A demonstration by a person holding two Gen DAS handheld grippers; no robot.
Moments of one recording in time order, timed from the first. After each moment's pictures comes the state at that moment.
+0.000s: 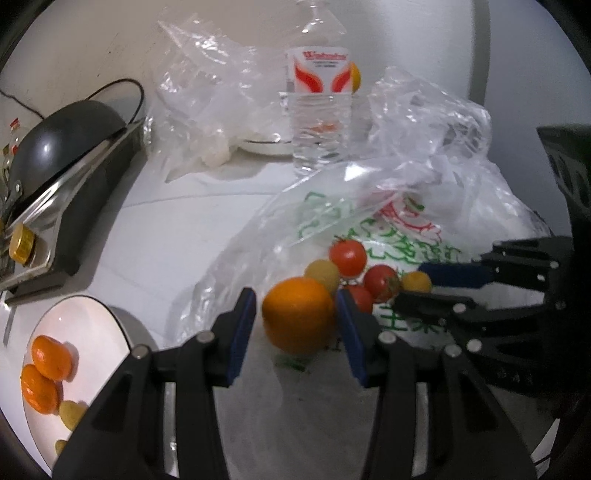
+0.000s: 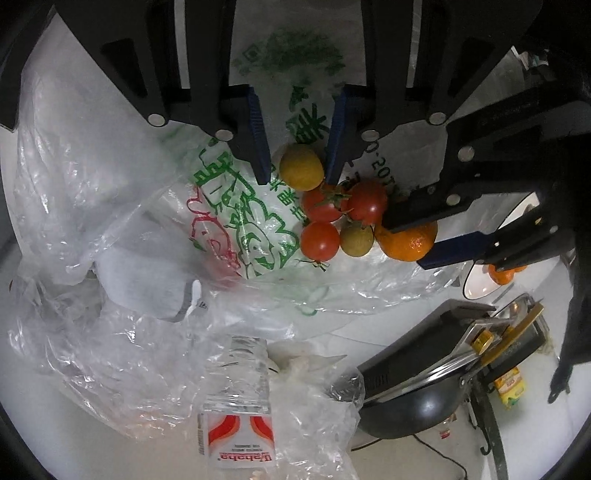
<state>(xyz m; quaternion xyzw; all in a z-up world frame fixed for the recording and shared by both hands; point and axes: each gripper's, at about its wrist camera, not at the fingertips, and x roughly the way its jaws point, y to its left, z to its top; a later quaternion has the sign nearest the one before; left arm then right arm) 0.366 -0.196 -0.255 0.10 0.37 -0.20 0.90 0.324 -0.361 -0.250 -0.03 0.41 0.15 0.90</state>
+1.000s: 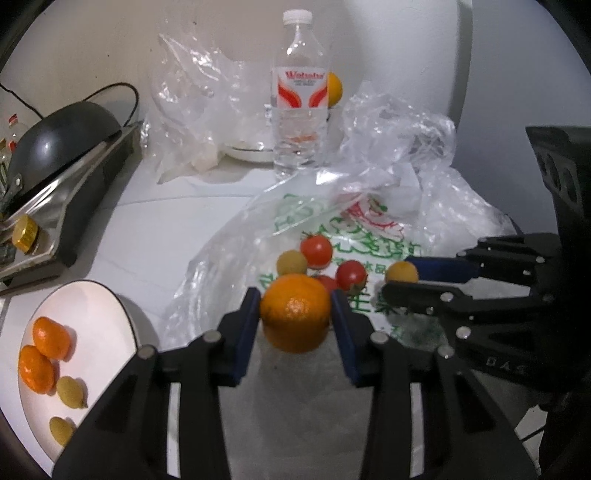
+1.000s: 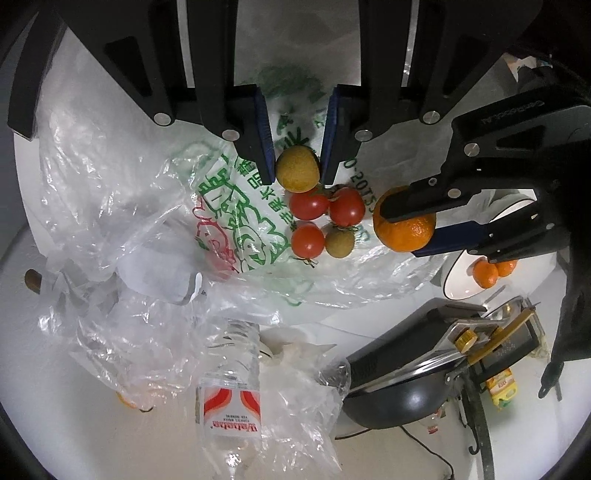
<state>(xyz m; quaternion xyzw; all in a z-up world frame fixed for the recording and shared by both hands) 0.327 -0.187 -0.239 0.08 0.36 -0.23 0.90 0.295 -0.353 -0.232 -0.04 0.39 0.14 0.91</state>
